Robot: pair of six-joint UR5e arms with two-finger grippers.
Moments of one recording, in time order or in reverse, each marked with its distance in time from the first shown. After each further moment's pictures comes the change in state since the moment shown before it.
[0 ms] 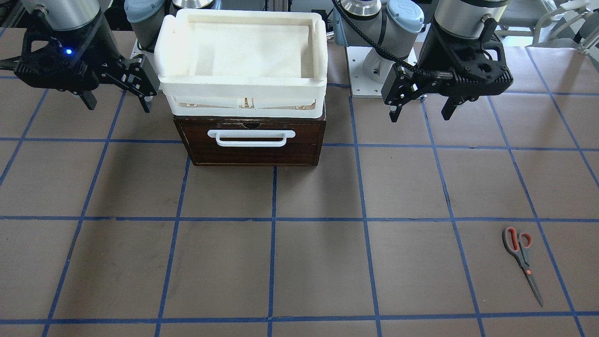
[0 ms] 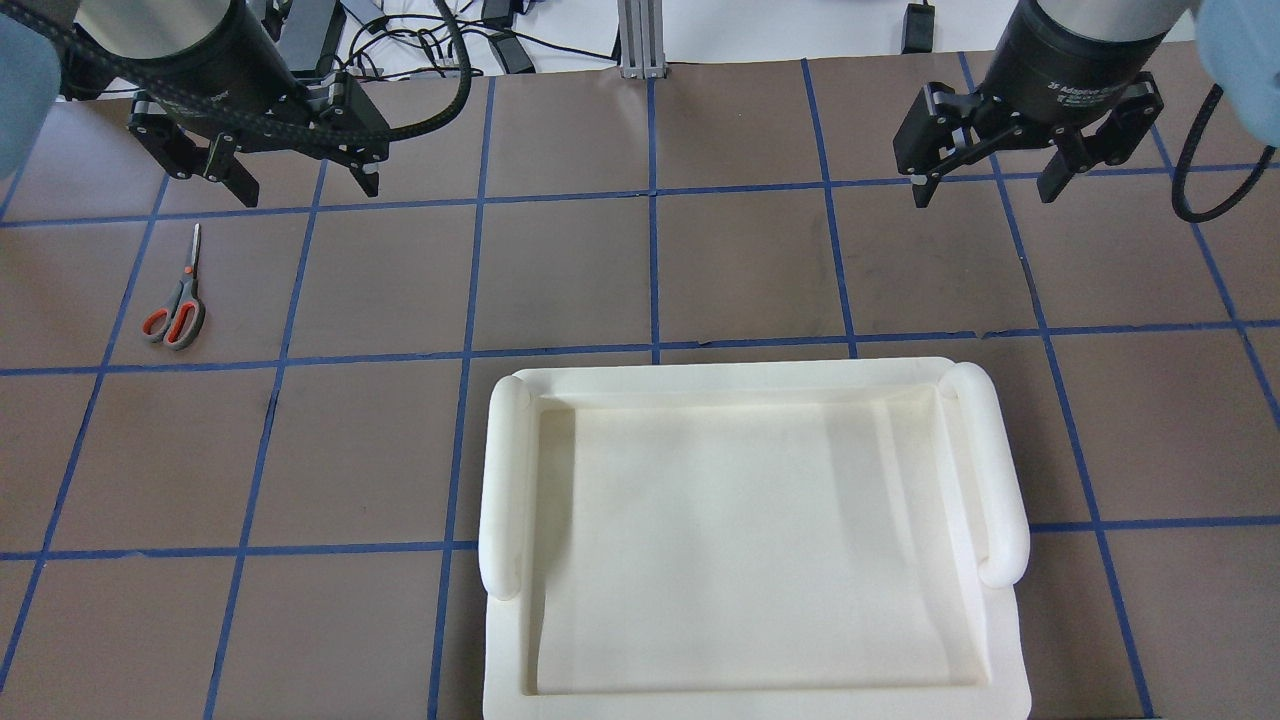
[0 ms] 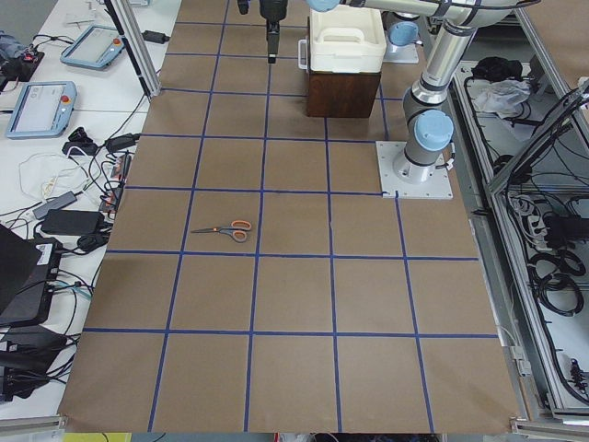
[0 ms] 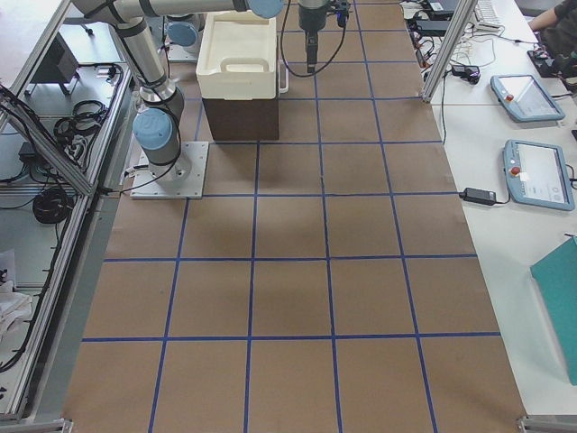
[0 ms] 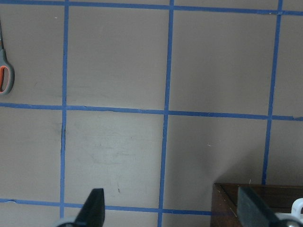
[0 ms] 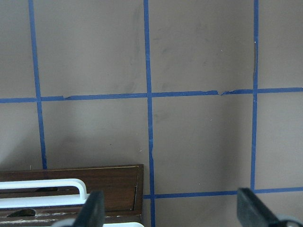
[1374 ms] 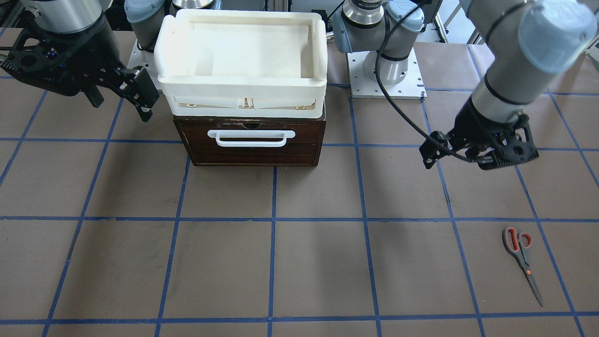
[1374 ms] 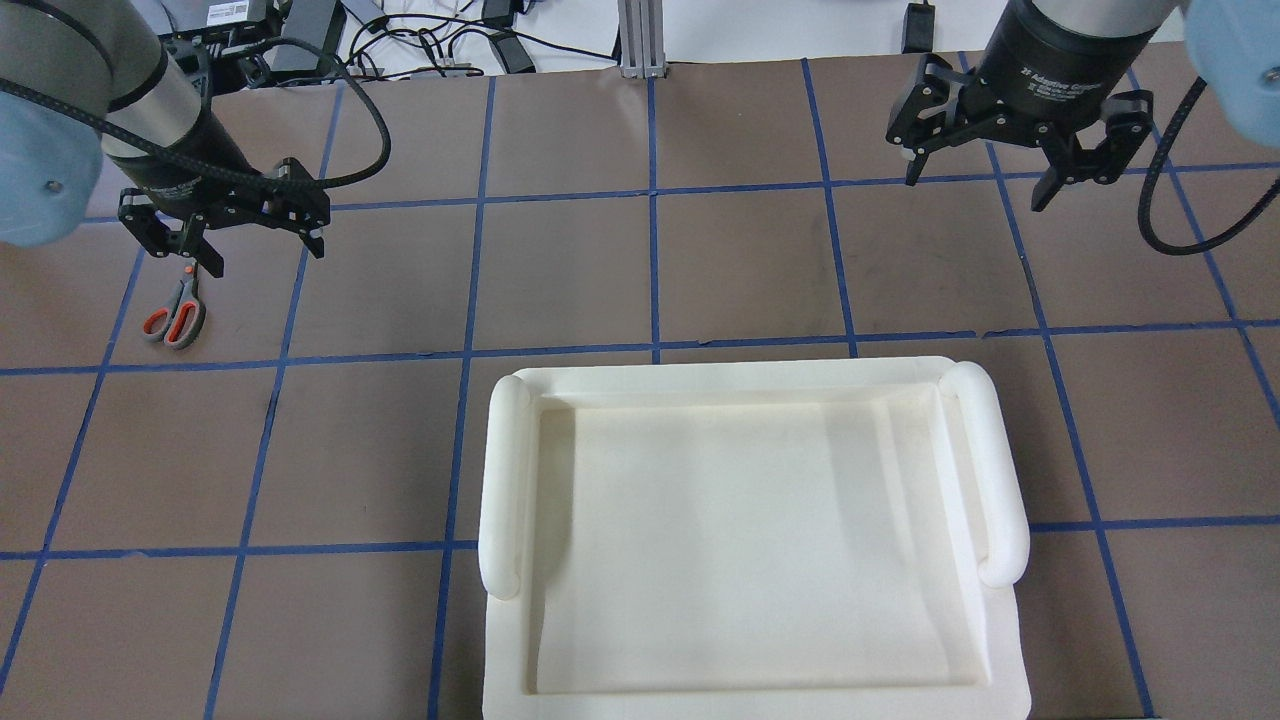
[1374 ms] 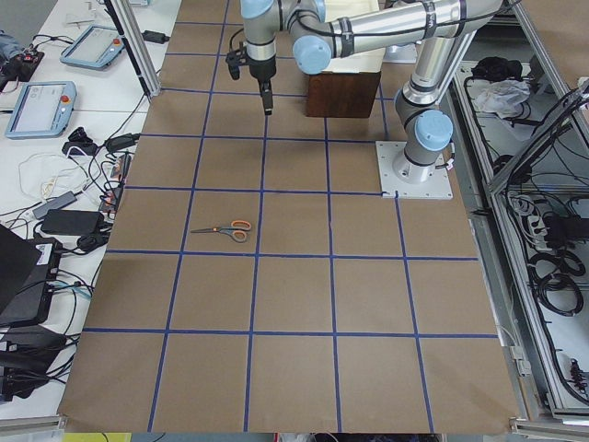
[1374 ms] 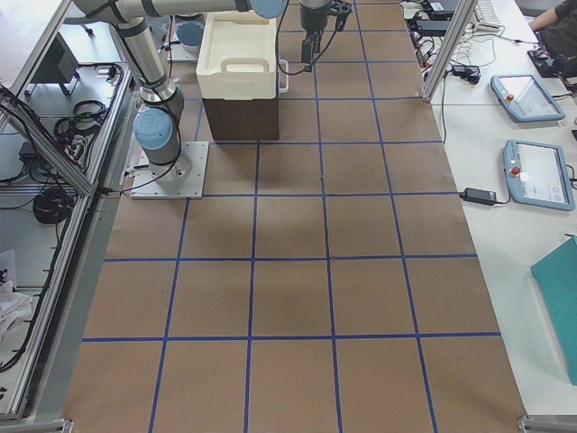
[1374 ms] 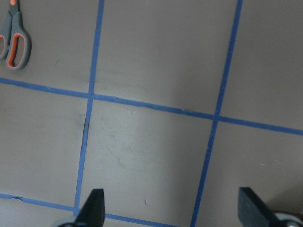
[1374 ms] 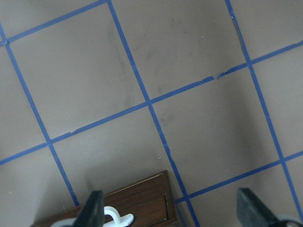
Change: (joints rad) left arm 0.230 -0.120 -0.213 0.227 0.008 0.077; right arm 0.021 0.019 -0.002 -0.030 0.009 0.427
